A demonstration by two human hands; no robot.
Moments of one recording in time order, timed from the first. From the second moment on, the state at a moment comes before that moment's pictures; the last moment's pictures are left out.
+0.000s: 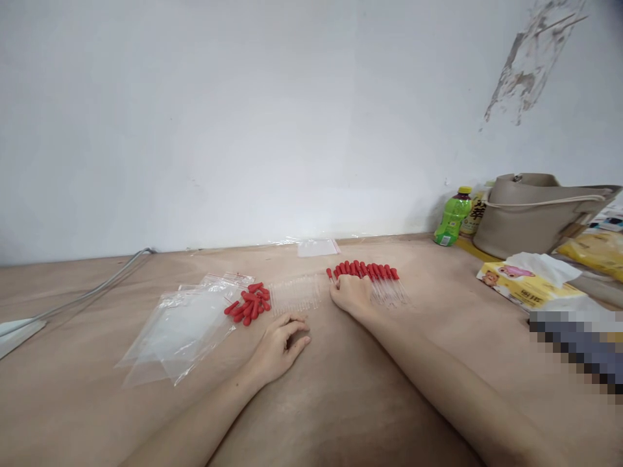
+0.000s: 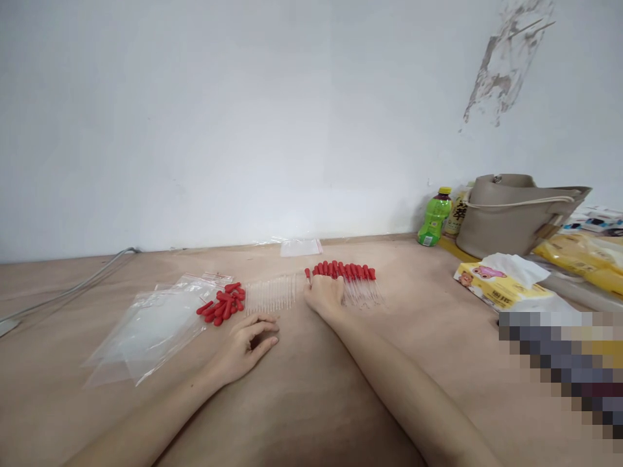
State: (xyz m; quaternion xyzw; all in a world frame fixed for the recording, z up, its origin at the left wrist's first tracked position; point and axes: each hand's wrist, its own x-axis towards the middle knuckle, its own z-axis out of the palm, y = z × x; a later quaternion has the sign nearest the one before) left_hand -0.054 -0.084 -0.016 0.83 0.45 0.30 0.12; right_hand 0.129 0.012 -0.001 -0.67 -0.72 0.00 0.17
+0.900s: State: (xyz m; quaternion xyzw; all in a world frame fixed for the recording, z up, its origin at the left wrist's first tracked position) left_hand -0.054 -0.083 -0.015 0.84 0.44 0.30 0.13; right_hand 0.087 0.027 0.004 -0.68 -0.72 0.04 0.12
